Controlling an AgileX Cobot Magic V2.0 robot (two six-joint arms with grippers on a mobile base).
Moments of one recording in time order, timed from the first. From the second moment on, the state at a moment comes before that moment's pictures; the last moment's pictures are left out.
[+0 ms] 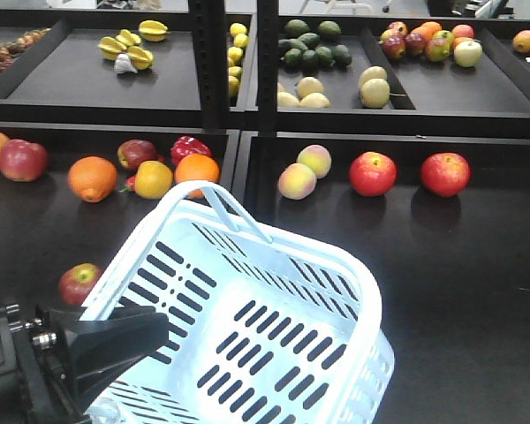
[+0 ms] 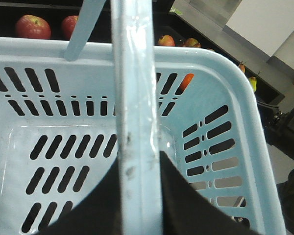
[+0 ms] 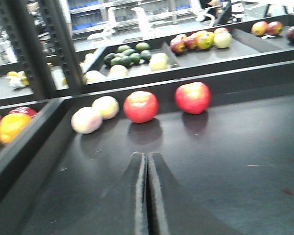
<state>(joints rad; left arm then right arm) -0.73 0.78 -0.60 -0.79 0.33 0.33 -0.01 -0.01 0.03 -0.12 0.18 0.28</state>
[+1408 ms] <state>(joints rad) -0.73 0.78 -0.60 -0.79 0.33 0.33 -0.01 -0.01 0.03 -0.12 0.18 0.28</state>
